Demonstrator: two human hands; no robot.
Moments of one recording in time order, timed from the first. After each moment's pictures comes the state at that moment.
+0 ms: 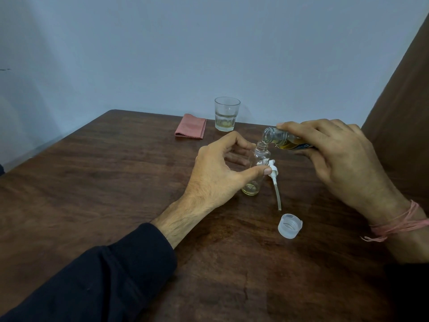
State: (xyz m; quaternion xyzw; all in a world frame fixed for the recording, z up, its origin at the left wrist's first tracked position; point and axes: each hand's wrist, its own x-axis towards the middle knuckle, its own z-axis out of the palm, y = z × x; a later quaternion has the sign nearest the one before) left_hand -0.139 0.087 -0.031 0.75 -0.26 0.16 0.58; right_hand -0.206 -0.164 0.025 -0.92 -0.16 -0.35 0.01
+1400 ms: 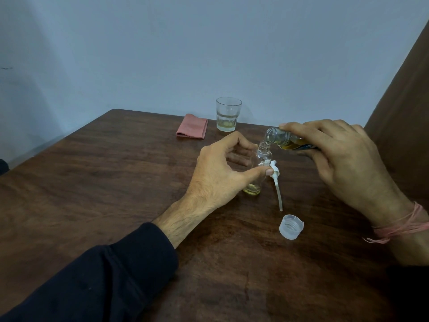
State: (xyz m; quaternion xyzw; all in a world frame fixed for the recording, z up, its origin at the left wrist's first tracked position) left_hand -0.140 0.087 -0.029 0.76 -0.26 0.15 0.58; right_hand -0.204 -0.166 0.024 -0.92 -0.17 -0.36 0.00
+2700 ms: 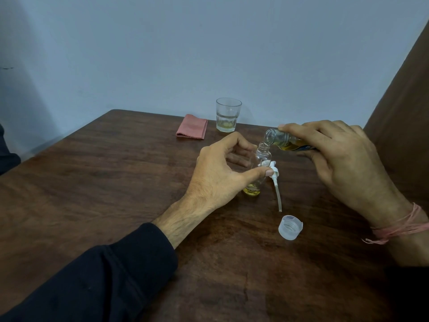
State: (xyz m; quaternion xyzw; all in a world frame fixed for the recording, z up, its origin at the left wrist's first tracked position) left_hand -0.142 0.088 -0.026 0.76 -0.26 0.15 0.58; right_hand -0.205 -0.166 0.025 -0.91 -0.17 -0.37 0.00
